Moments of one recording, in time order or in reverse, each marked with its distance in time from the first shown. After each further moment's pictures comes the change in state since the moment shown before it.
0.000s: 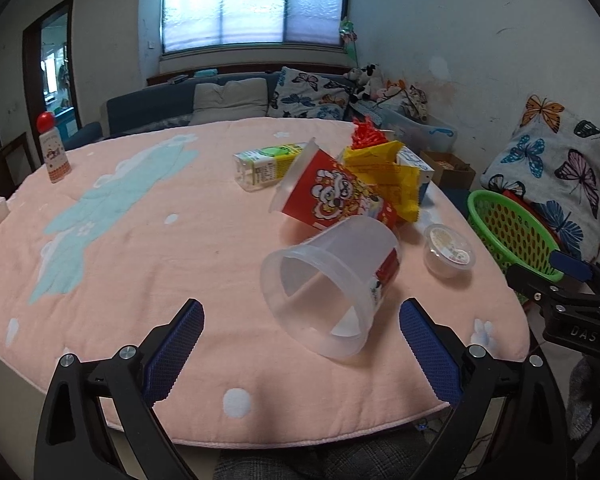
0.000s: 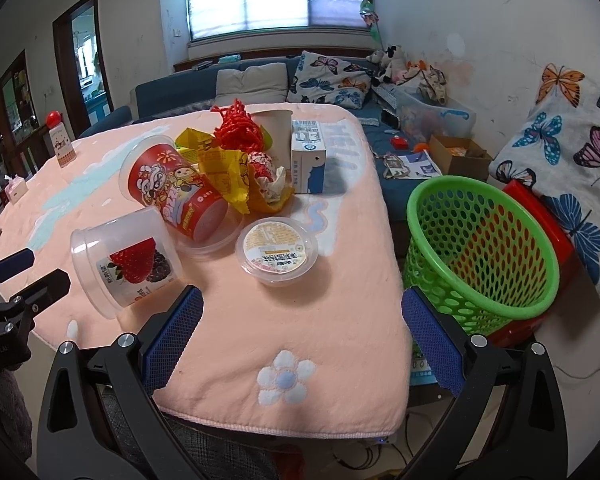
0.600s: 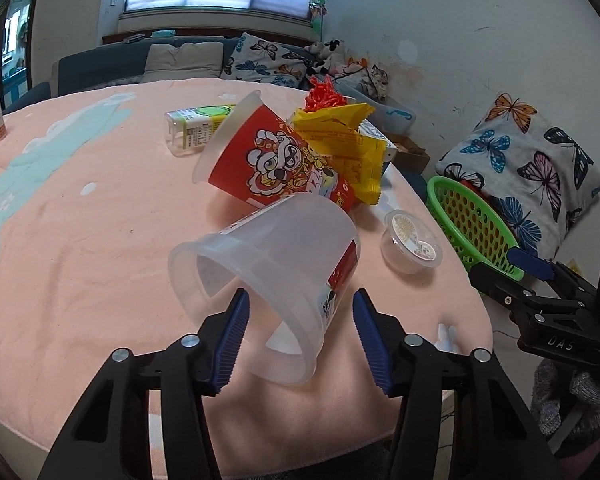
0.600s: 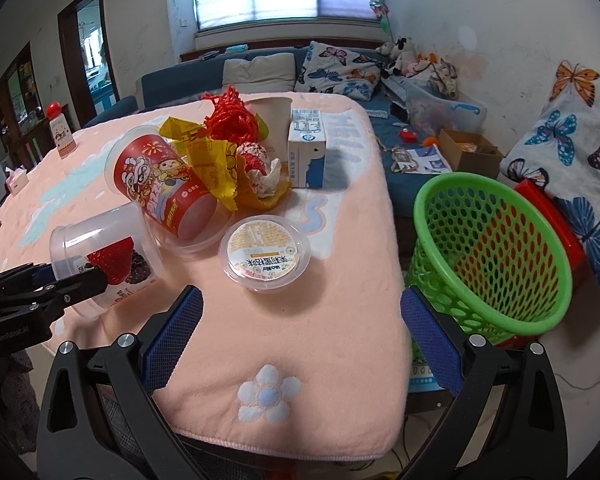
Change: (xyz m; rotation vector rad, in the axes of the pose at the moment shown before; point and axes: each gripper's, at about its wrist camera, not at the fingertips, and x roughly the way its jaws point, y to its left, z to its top) left arm 0.061 -0.013 0.005 -0.050 0.112 -0.221; right arm 0.026 -0.013 0.007 -0.024 0.037 0.038
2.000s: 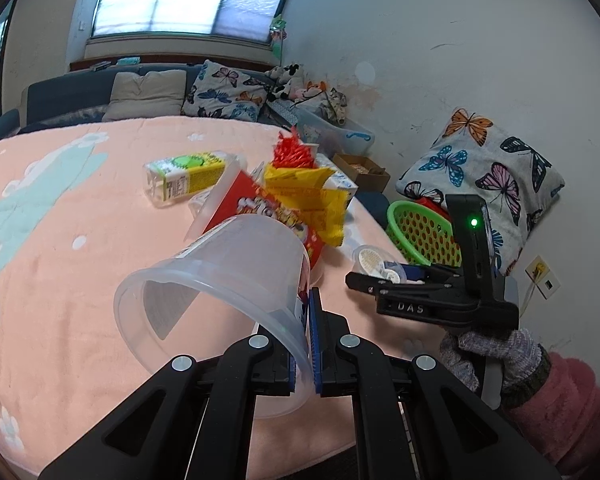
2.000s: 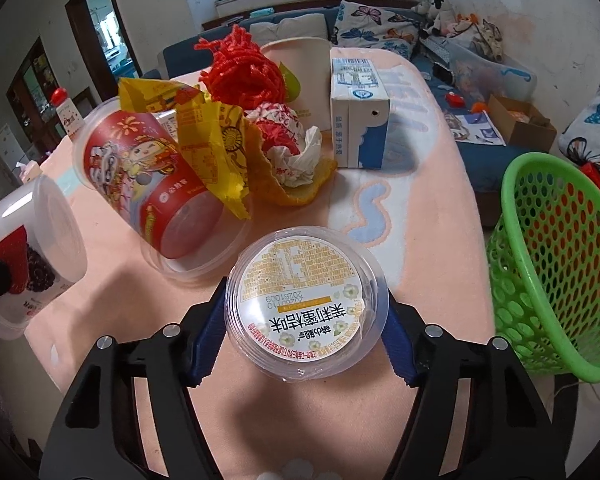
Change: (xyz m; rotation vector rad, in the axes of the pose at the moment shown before) left arm -0.043 0.010 0.023 0.077 -0.087 -0.139; right arm 0.082 0.007 0.025 0.003 0.134 0.143
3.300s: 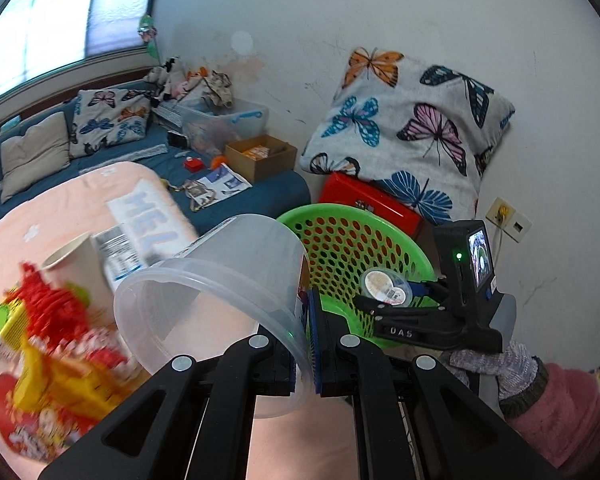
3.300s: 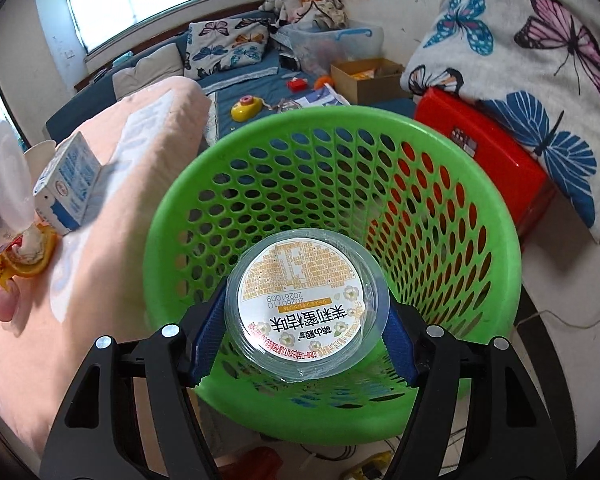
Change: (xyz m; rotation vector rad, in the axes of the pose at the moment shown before) left arm 0.157 -0.182 0.095 0.336 0.125 -0.203; right arm -0.042 -0.223 -0.037 0.343 -0.024 -0.278
